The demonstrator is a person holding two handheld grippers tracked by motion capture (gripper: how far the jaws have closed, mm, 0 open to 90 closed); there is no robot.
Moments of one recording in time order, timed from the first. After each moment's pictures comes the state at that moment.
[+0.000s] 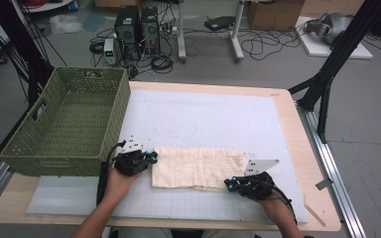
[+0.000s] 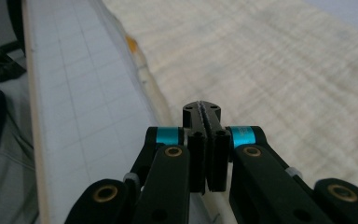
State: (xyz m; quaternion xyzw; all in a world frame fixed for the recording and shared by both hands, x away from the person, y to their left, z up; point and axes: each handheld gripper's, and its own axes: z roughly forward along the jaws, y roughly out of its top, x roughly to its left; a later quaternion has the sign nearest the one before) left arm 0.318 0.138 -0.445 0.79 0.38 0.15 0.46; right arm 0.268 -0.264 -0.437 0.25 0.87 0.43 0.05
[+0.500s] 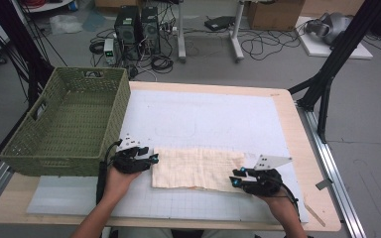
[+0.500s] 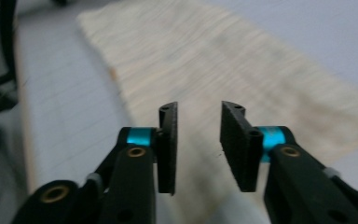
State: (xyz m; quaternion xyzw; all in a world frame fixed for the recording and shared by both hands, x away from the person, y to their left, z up) left arm 0.323 0.143 -0.445 0.76 0.42 0.16 0.47; right arm 0.273 -0.284 -0.428 0.29 0.83 0.46 0.08
